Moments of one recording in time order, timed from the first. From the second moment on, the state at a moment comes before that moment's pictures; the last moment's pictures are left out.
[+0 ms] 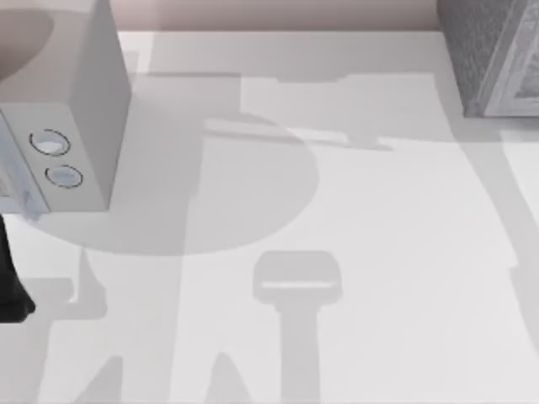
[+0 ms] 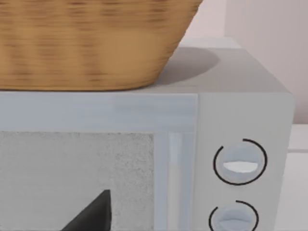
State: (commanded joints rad) left arm 0.00 0.00 0.00 0.00 0.00 0.00; right arm 0.16 1.69 2.07 -0.39 0.18 0.02
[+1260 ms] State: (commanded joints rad) left arm 0.00 0.00 0.00 0.00 0.00 0.00; right arm 0.25 1.48 2.07 -0.60 0.30 0.02
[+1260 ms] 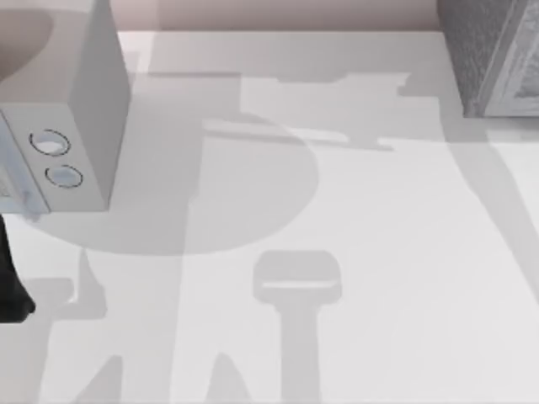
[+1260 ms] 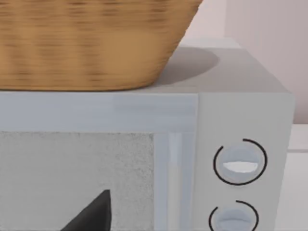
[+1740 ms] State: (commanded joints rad) left arm 0.00 0.00 0.00 0.00 0.00 0.00; right arm 0.35 1.30 2.08 -0.78 0.37 0.02
